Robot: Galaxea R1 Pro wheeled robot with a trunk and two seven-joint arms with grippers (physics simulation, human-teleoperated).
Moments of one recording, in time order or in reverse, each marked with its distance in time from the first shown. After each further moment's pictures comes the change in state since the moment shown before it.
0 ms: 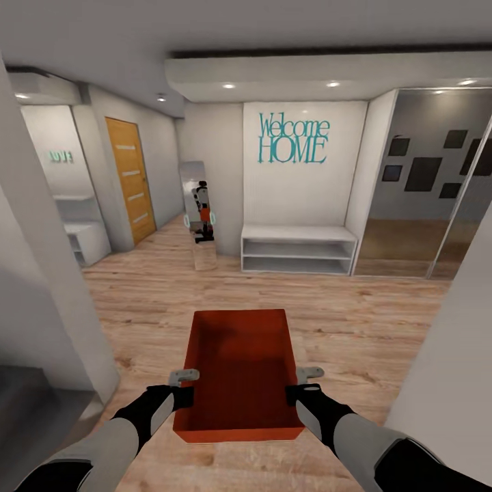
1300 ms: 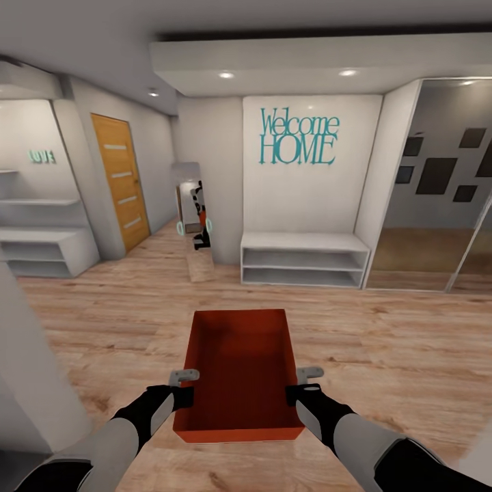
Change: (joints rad) left arm 0.000 0.000 0.000 0.000 0.001 0.000 0.000; right arm 0.000 0.000 0.000 -0.001 0.001 0.001 0.000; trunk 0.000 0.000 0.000
